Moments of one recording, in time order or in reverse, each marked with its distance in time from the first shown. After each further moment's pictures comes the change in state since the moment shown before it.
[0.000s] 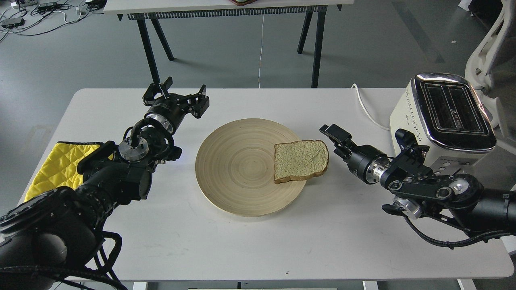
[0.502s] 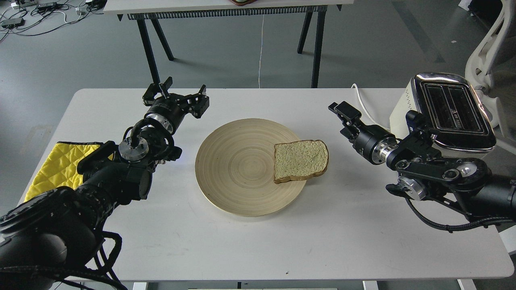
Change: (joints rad) left arm 0.000 0.000 0.000 0.000 0.000 0.000 0.000; right arm 0.035 -0.011 0.057 -0.062 0.043 0.058 0.003
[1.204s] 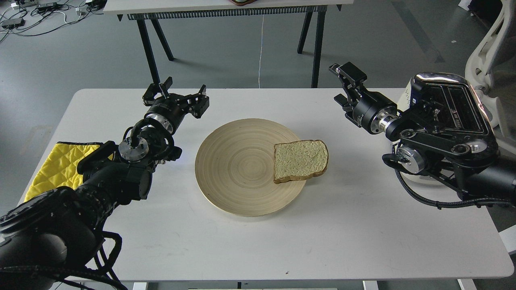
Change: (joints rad) left arm 0.000 0.000 0.000 0.000 0.000 0.000 0.000; right arm 0.037 -0.010 0.180 -0.019 0.024 0.073 -0.001
